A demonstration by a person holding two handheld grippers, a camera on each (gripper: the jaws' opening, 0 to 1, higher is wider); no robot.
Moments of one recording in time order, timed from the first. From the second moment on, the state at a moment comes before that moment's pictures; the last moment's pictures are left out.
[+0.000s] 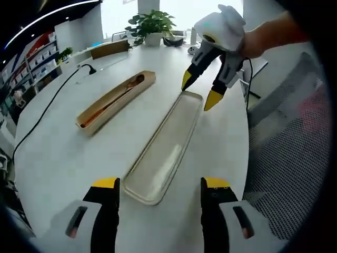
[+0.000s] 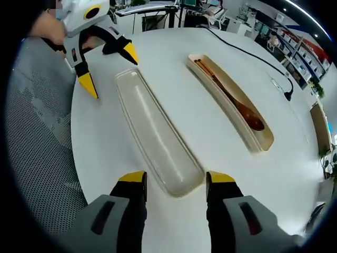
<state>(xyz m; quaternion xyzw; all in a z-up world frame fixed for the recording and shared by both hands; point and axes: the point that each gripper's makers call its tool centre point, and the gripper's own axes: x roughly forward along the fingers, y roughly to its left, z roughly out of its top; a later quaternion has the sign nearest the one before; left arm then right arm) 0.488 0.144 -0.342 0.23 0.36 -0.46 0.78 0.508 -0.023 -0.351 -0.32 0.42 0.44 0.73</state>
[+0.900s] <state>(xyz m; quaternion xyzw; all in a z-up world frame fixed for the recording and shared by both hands) 0.490 0.139 -0.352 0.22 0.38 -0.45 0.77 0.503 -0.020 -0.350 -0.32 0.42 0.45 0.73</state>
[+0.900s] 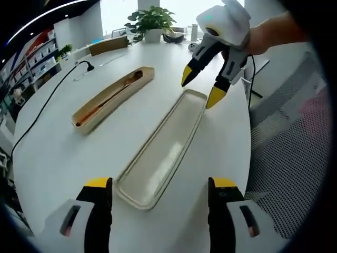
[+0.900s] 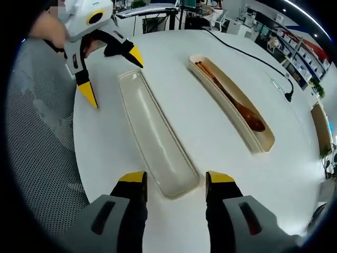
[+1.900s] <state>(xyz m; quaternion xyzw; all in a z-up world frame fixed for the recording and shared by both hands) 0.509 0.144 -0.348 0.27 0.36 -0.49 0.75 0.503 0.003 -0.356 -0.39 0.42 0.52 0.64</state>
